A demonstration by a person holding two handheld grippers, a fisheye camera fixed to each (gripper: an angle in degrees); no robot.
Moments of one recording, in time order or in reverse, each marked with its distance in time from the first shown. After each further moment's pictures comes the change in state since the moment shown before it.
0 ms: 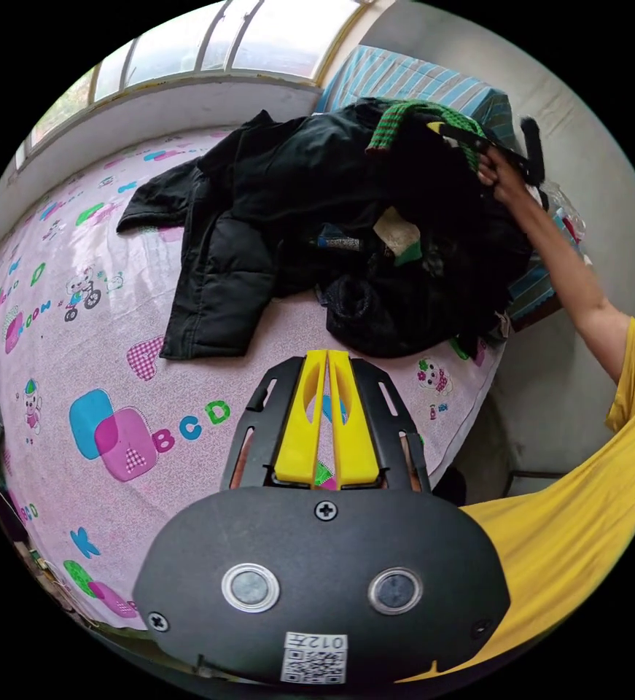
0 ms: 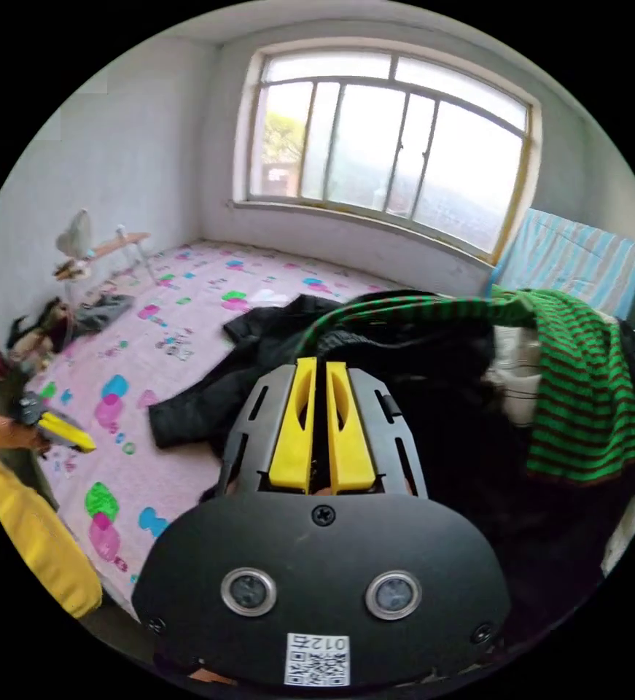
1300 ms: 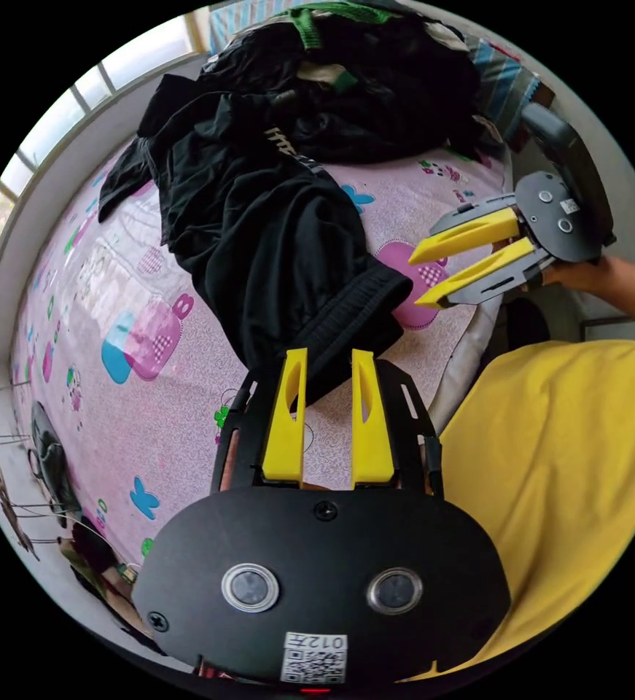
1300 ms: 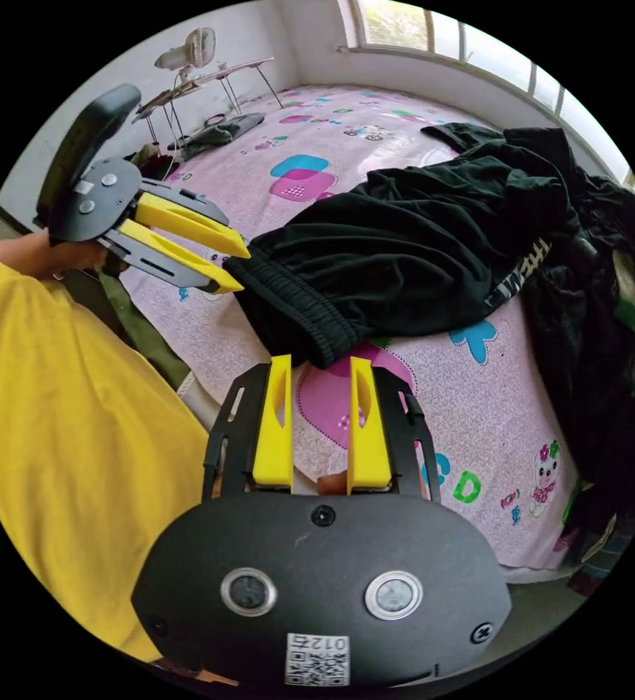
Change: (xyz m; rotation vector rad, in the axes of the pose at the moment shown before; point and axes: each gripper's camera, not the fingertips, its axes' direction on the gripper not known) left arm 0.048 0.143 0.049 -0.305 -0.276 0.460; right arm -0.307 0.107 0.131 -0.605 -0.143 -0.017
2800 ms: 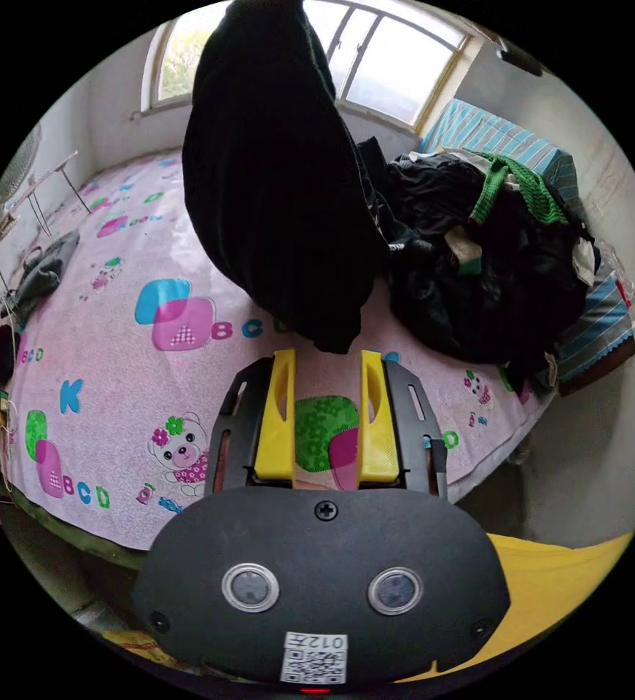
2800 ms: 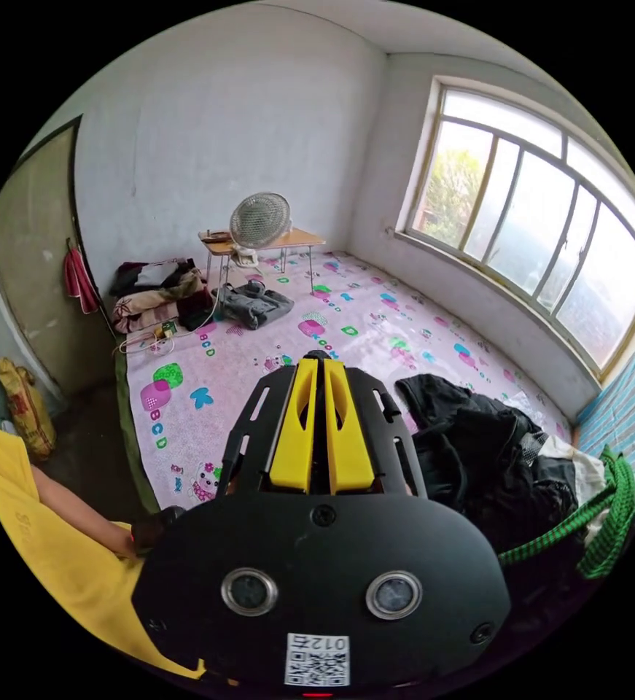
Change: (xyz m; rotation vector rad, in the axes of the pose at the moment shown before) left arm 0.109 0.096 -0.099 0.389 -0.070 -0.748; right arm -0.148 -0.071 -0.387 0.589 0.062 -0.361
